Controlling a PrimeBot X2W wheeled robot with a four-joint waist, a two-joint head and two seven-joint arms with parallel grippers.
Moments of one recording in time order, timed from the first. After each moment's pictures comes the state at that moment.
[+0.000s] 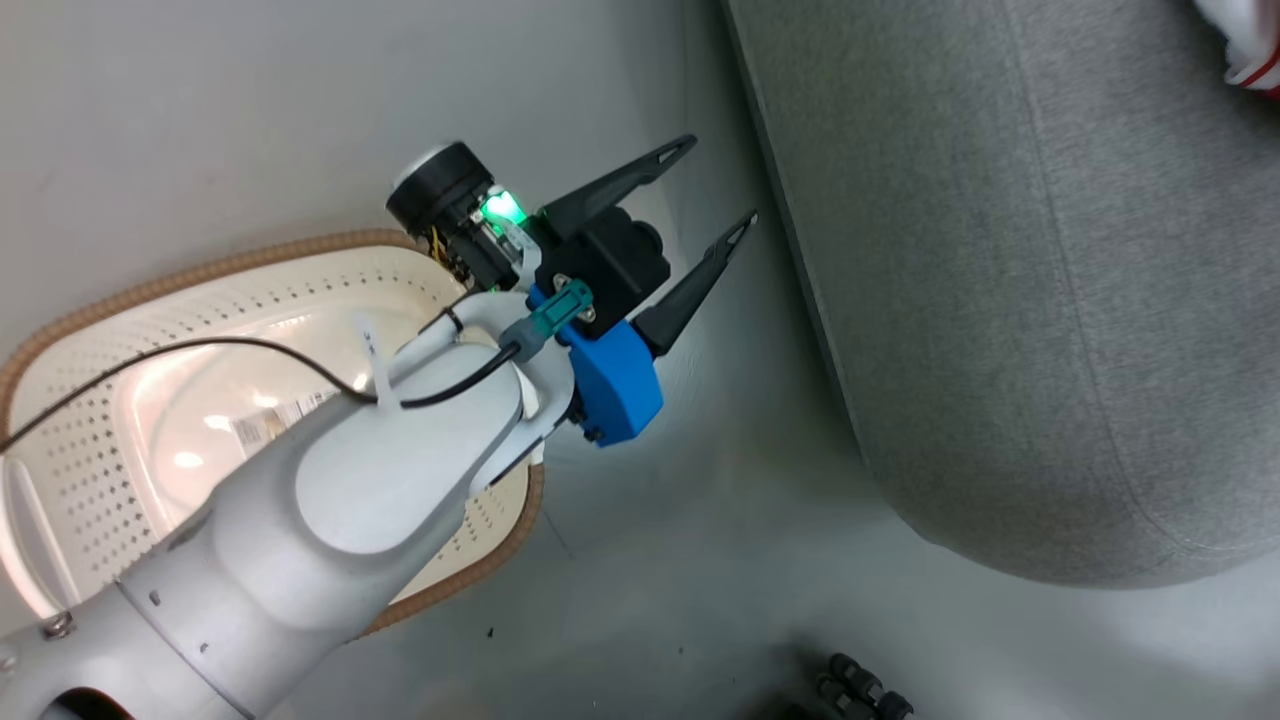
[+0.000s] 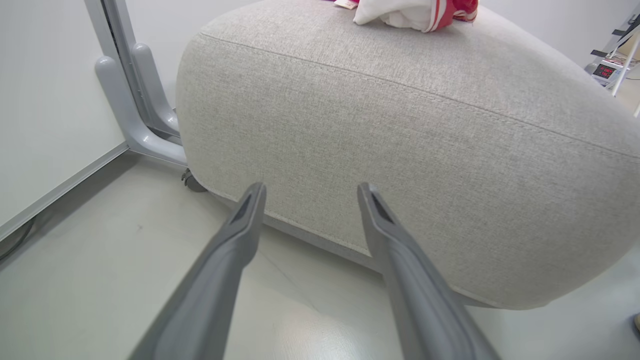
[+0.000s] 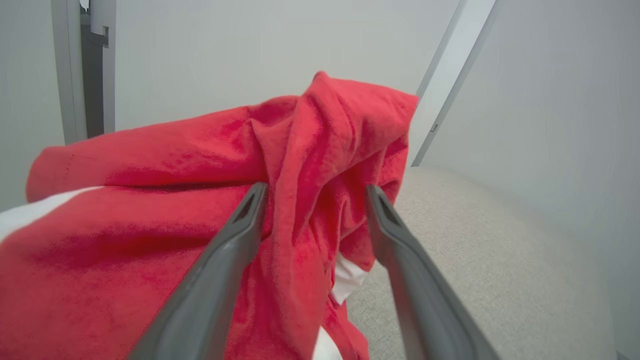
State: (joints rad) left arm -1.09 0.27 -1.09 0.41 -0.47 0.00 -0.12; right arm -0.77 -0.34 -0.49 0.43 0.09 0.13 -0.26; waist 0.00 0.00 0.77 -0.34
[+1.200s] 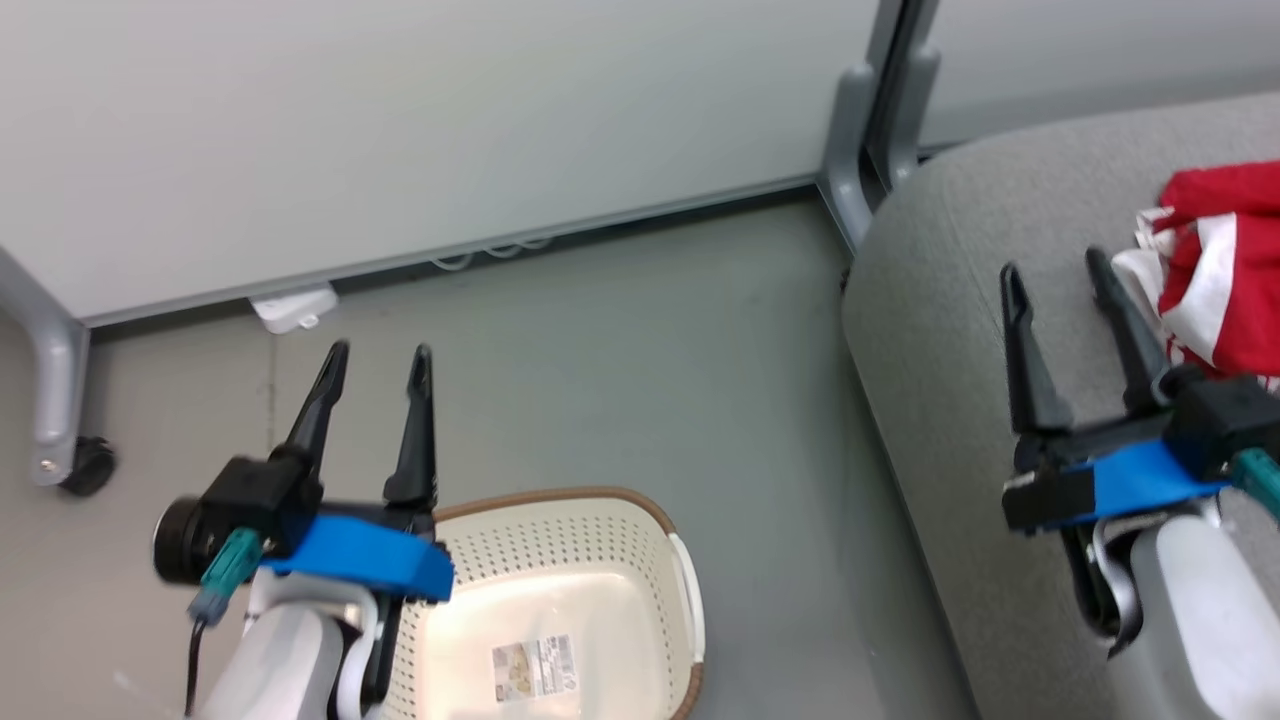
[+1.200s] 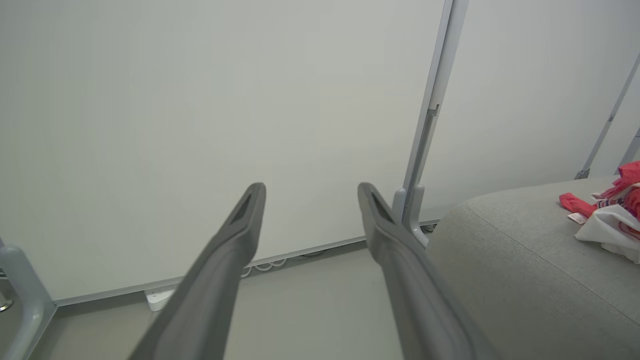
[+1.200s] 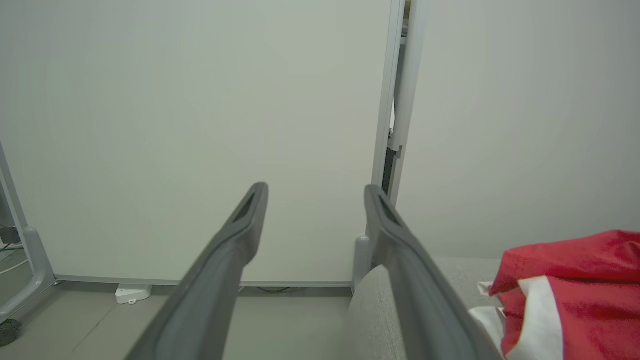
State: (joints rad) left arm -0.37 0.20 -0.35 0.26 -0.38 0.12 -0.26; right arm -0.37 -0.21 0.05 0.25 0.13 0.13 -0.26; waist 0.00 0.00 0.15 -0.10
